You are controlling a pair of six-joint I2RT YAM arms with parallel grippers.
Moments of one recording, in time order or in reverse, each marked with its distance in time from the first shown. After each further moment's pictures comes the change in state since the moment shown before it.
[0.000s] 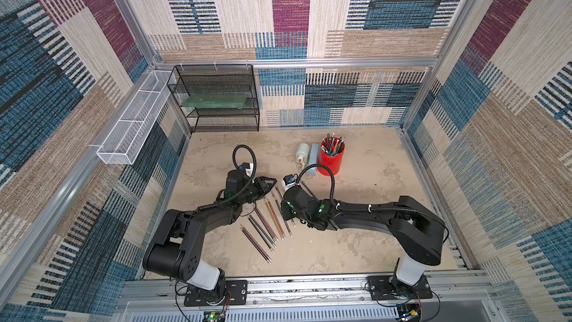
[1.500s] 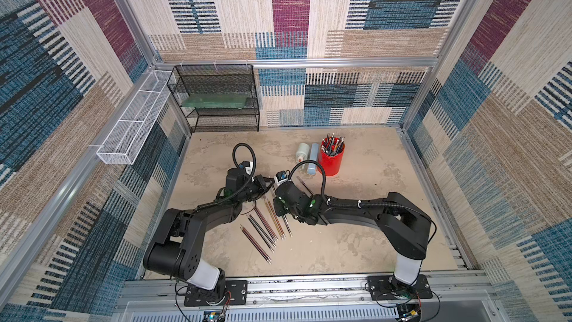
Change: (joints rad) left arm 0.004 0.008 0.024 -0.028 0.010 0.001; right arm 0.000 0.097 0.126 -0.029 0.000 -0.017
